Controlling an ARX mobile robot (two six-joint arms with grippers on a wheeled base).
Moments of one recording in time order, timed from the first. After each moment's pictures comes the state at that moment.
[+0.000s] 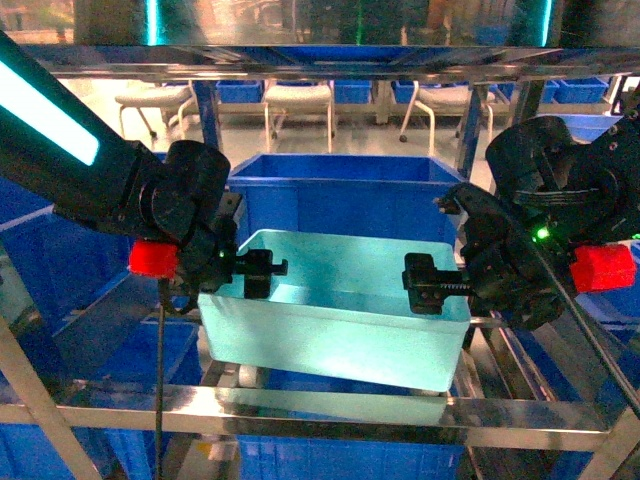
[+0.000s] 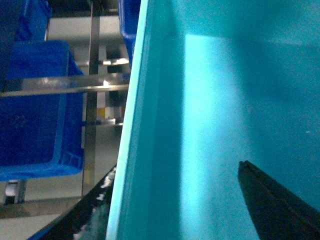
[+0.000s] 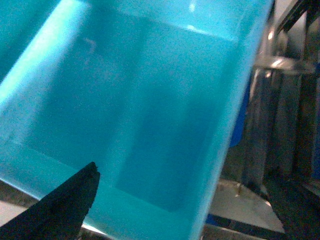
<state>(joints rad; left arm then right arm) -0.18 2.54 1.68 -0.05 -0.04 -0.11 0.23 2.30 1.40 -0.02 -0.12 0.13</state>
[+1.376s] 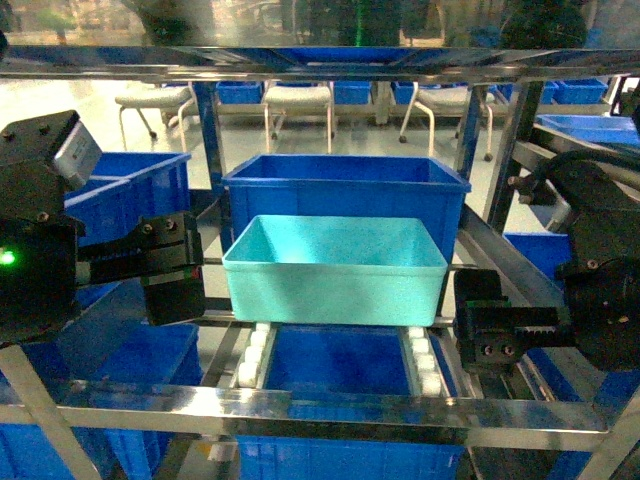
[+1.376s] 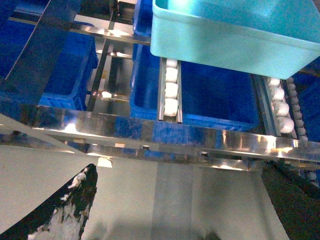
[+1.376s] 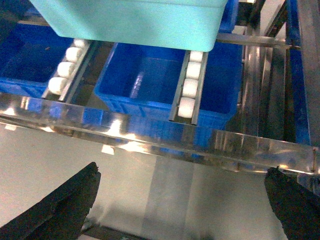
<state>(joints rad) -0.29 1.52 0.71 0.03 -0.14 -0.39 0.32 1.71 0.78 0.14 -0.02 0.22</state>
